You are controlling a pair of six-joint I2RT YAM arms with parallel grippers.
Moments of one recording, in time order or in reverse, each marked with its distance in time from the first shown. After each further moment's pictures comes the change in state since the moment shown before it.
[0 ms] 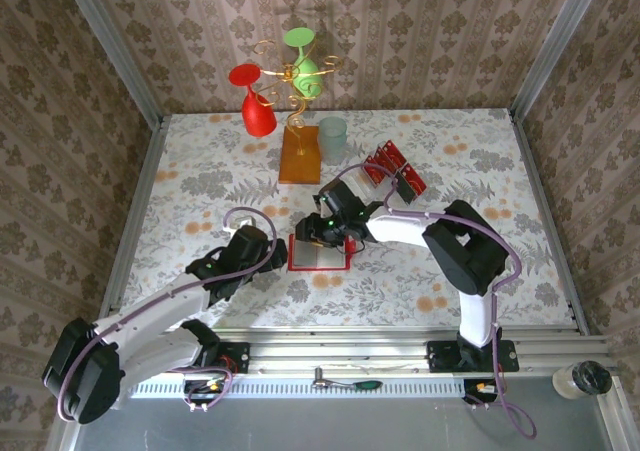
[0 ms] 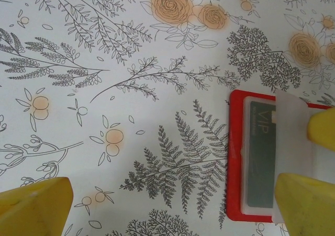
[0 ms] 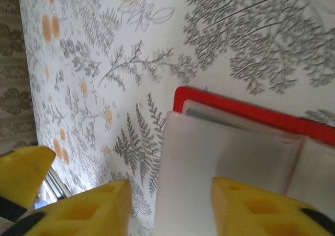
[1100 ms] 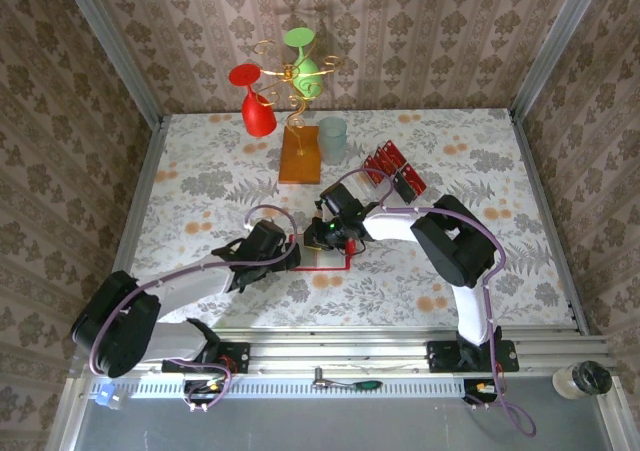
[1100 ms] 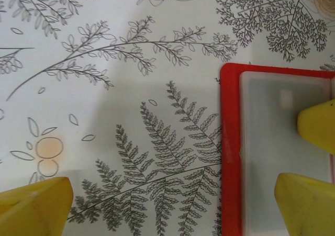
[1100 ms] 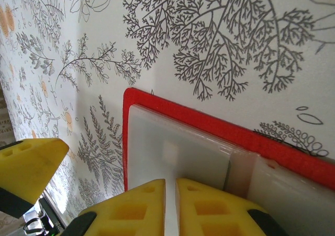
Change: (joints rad) left arm -0.013 0.300 0.040 0.158 0.084 0.049; right arm -0.012 0.087 0.015 -0.011 -0.037 -0.023
